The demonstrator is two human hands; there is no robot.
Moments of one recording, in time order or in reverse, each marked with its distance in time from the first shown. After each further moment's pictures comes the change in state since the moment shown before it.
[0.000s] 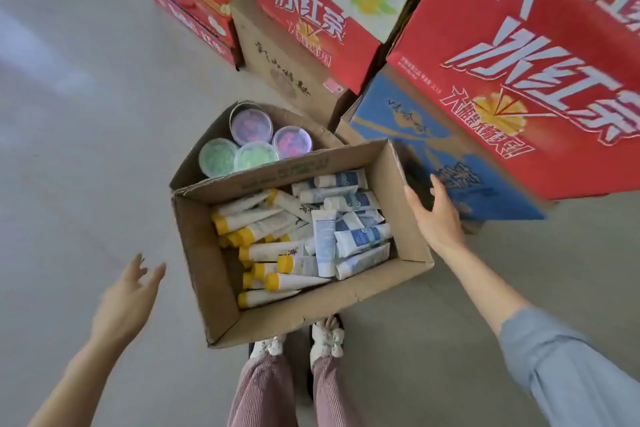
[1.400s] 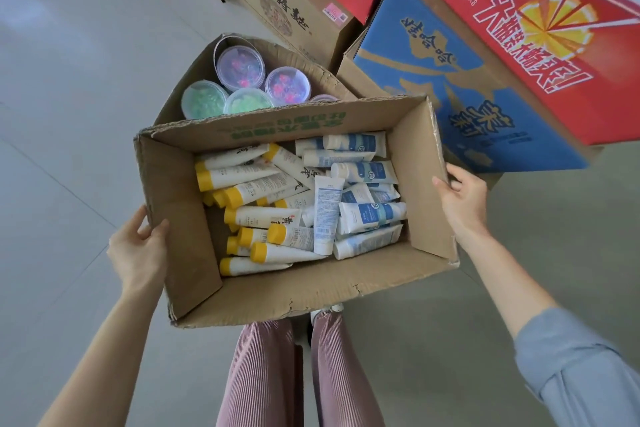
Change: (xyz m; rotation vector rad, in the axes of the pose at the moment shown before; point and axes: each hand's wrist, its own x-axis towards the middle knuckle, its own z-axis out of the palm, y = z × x) left_hand -0.003 0.018 0.053 -0.576 0.230 -0.119; right_hand -0.021 0.043 0.017 0.252 0.105 0.084
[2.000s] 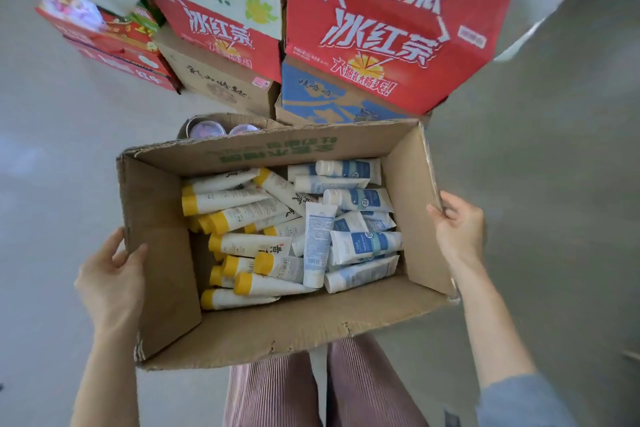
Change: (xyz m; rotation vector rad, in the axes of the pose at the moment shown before) left_hand -0.112 0.115 -0.134 0.113 -0.175 0.345; right_hand -0.223 -0.050 -0.149 0.164 0.366 0.192
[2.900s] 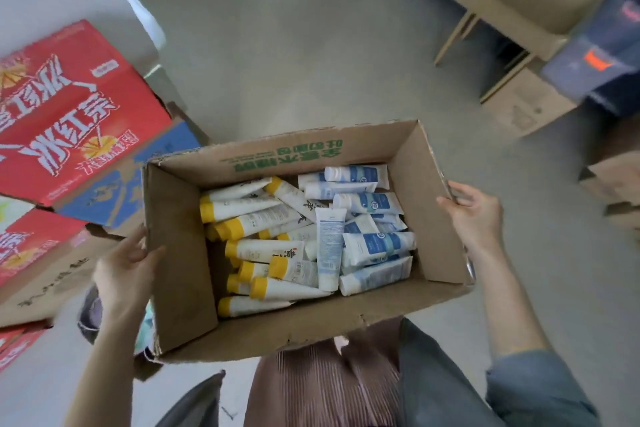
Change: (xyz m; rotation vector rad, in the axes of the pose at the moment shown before) left_hand -0.115 0.139 0.055 0.477 -0.918 0.779; right_hand -0.349 0.150 -0.141 0.479 0.830 0.655
